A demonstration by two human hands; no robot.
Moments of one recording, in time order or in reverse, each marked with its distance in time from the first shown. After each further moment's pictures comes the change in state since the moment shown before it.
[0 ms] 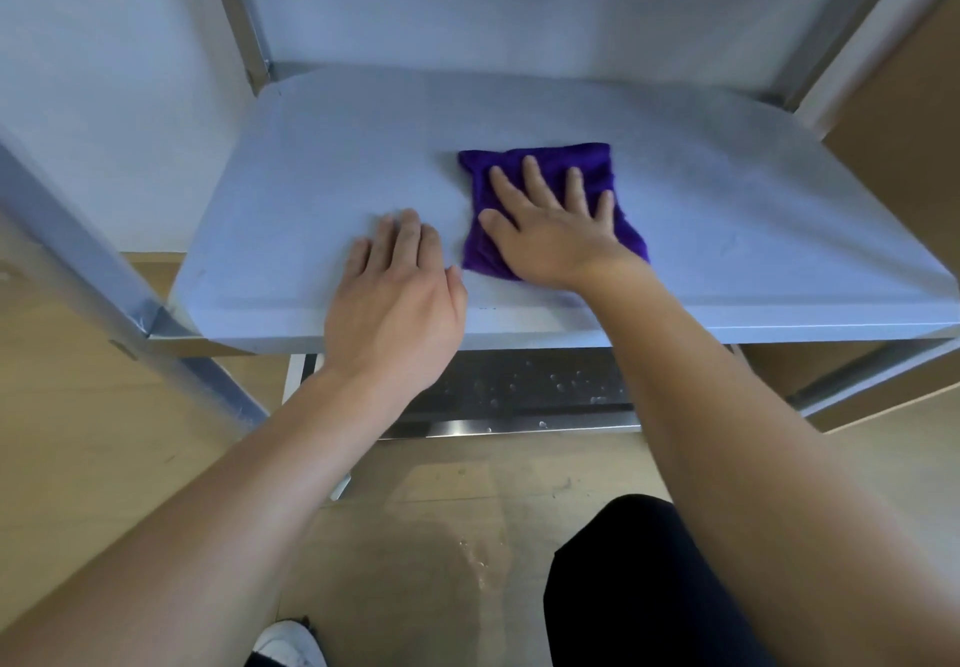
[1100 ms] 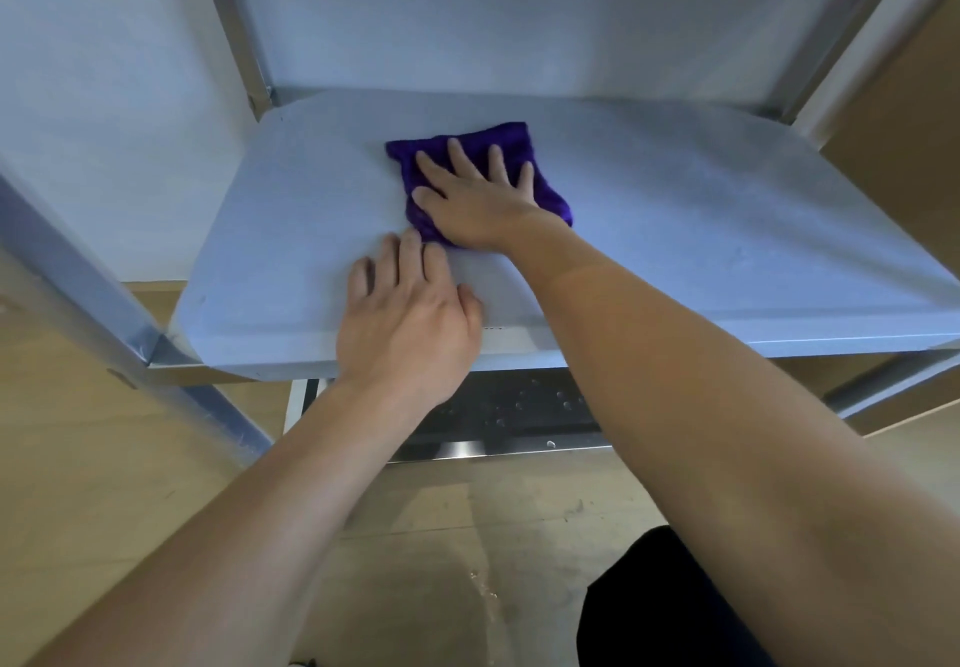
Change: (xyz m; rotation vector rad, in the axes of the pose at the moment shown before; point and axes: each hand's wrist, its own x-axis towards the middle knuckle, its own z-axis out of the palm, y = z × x) left_hand 0.011 0.001 0.002 0.004 0.048 -0.025; right_hand 0.071 -0.054 -0.002 0.025 -0.022 -0.115
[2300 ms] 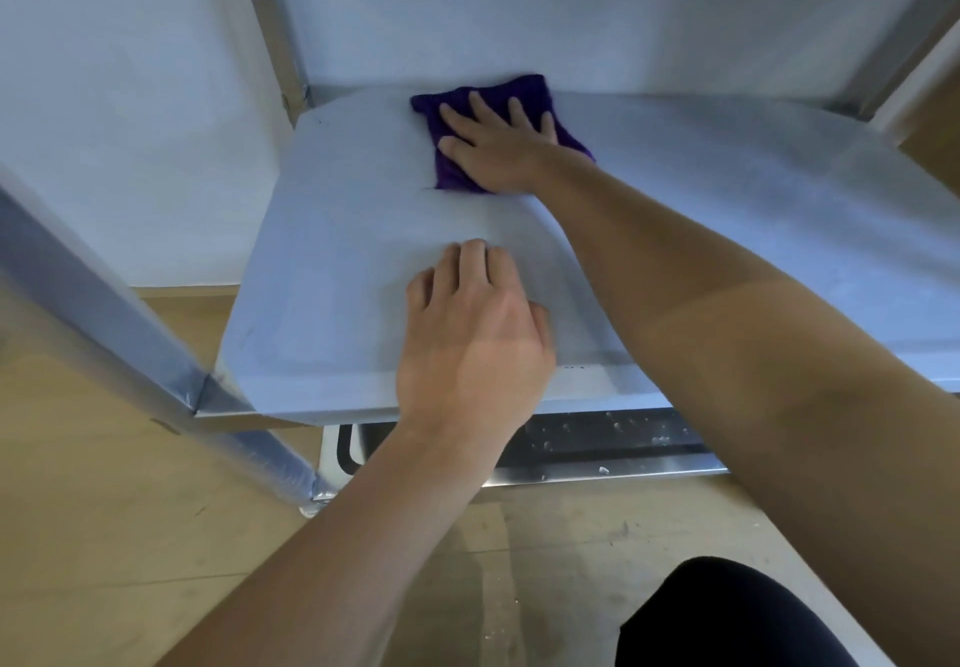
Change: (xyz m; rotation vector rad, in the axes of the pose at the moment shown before) left_hand 0.013 -0.011 0.002 -0.132 0.104 -0.006; right_hand 0.097 -0.008 -0.015 -0.052 -0.036 -0.017
